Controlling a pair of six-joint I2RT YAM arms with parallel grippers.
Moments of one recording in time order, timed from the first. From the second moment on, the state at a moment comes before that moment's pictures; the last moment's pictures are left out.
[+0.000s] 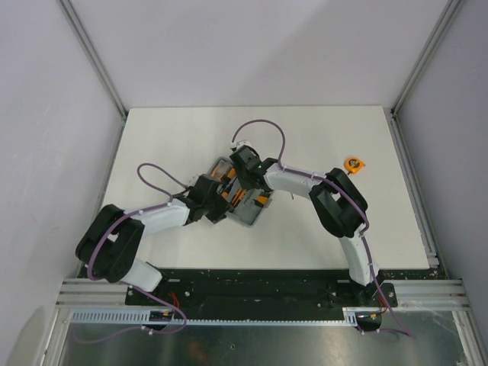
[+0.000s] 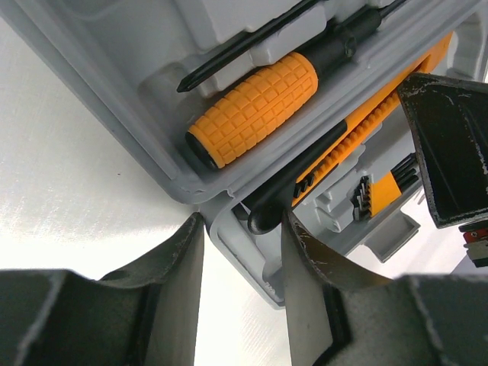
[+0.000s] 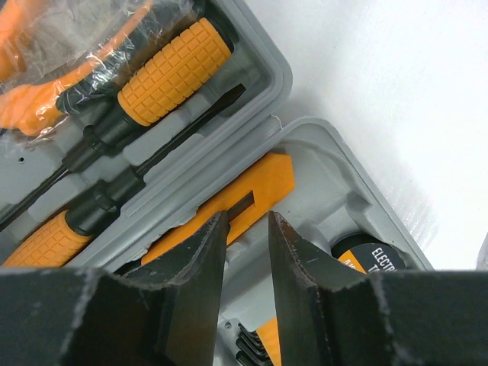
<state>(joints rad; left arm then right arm) -0.56 1.51 0.65 -0.15 -0.05 -1.25 0.81 2.14 1.58 -0.37 0.25 0.31</state>
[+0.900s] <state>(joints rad) -0.45 1.46 0.48 0.06 0.18 -1.37 0.80 2.12 1.56 -0.36 0.18 0.31</state>
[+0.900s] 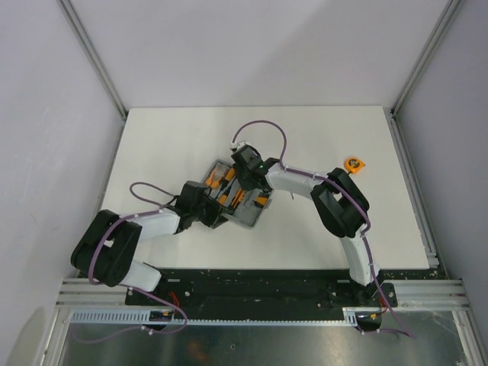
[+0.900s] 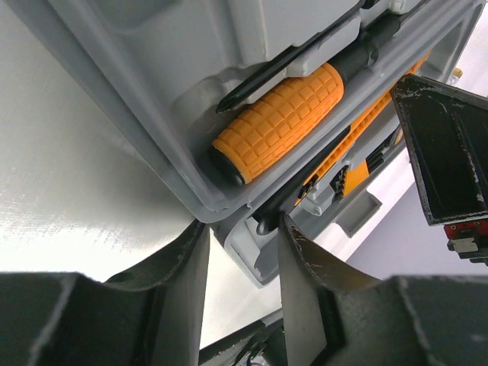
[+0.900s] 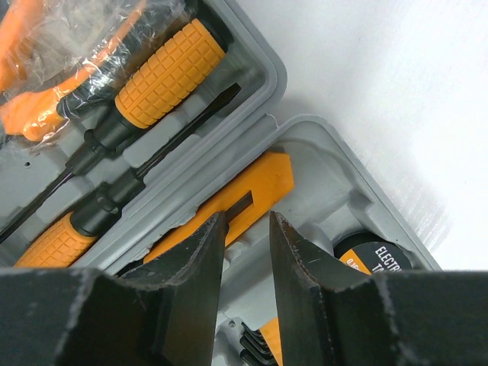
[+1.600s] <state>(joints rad) -0.43 1.44 0.43 0.10 0.22 -1.45 0.80 2.12 1.56 -0.36 0.15 0.31</state>
